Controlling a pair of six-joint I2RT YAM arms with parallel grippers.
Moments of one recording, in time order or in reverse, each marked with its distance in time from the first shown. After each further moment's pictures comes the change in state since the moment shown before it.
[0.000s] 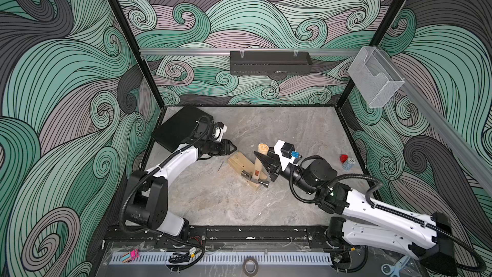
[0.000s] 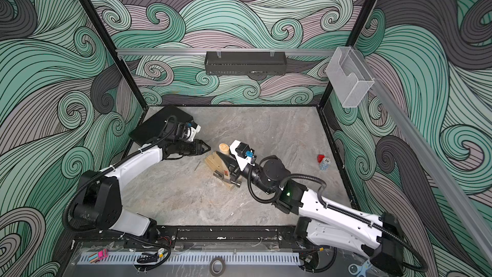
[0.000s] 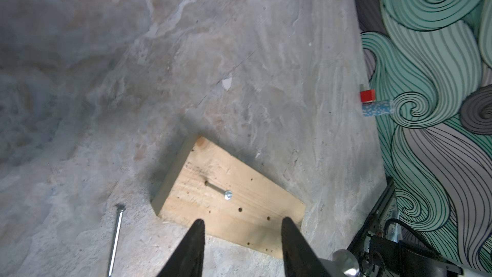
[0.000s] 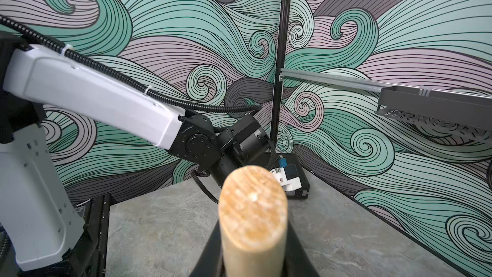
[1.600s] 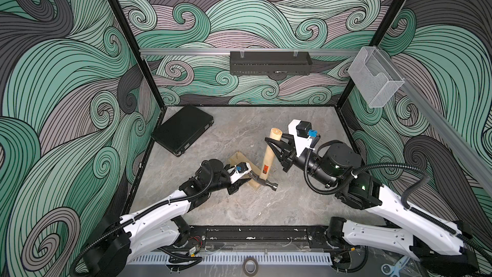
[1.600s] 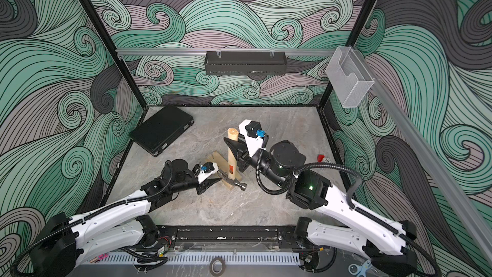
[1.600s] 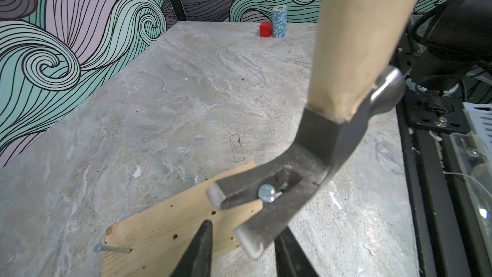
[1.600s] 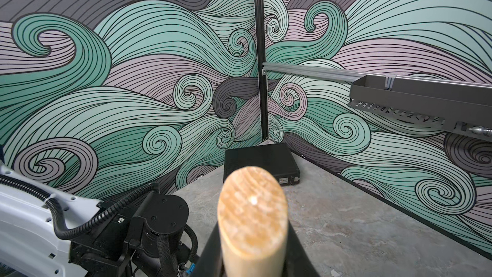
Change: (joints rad) left arm -0.455 -0.445 -0.558 0.518 -0.230 0.658; right arm -0.012 -0.006 0.352 -0.470 0.093 0.137
